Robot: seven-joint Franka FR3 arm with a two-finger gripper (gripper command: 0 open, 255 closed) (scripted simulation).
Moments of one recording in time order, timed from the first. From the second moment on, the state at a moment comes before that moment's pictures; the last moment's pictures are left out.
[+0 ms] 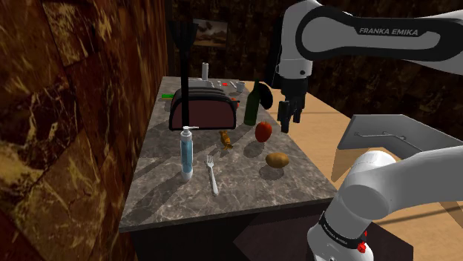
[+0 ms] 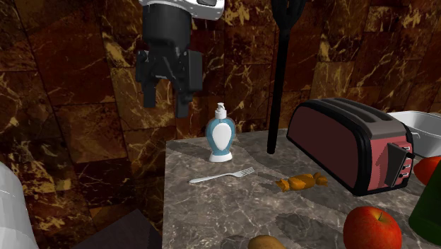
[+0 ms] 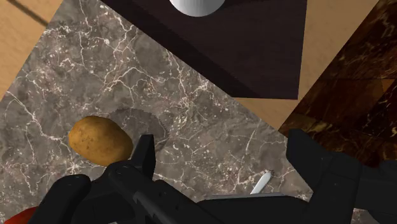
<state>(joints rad) -0.01 -0.79 0.07 -2.43 0.02 1.44 -0.02</state>
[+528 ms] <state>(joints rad) 0.01 -0.60 0.11 -2.37 0.05 1.62 0.00</state>
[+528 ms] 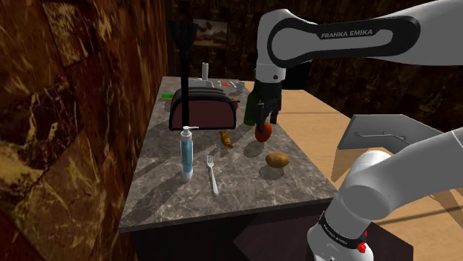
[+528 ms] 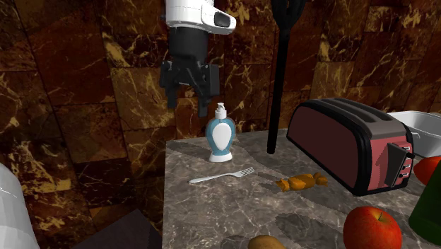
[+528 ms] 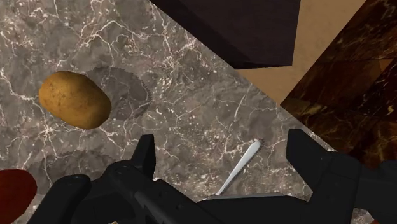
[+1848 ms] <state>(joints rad) 0.06 0.10 0.23 -1.86 0.00 1.93 0.10</state>
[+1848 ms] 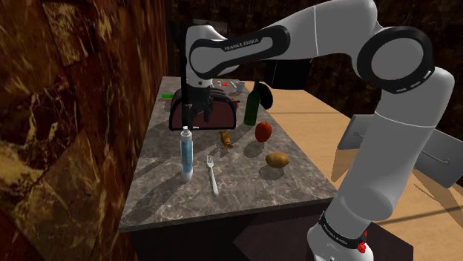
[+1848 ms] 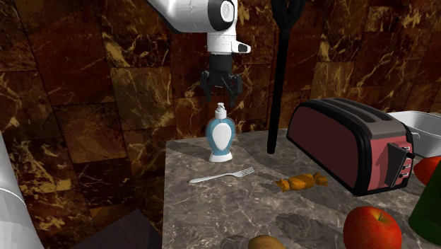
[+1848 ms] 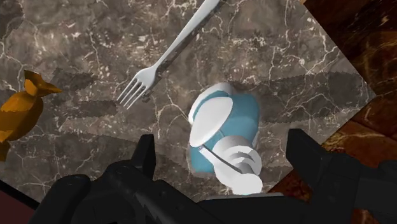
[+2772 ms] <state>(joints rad) 0.09 0.27 0.24 -1.75 -0.04 2.02 0.14</state>
